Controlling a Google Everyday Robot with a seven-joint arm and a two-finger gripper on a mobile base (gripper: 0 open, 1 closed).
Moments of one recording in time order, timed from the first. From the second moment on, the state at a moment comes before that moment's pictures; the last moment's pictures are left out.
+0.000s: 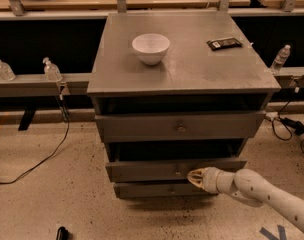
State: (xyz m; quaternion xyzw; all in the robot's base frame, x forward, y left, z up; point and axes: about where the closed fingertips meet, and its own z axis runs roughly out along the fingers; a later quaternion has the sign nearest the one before) arm 0.595 -0.192 0.379 -0.65 0.62 0.02 0.44
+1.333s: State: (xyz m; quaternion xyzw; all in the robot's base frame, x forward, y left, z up) arm 0.583 -0.184 0.364 -0.63 0.62 0.13 0.45
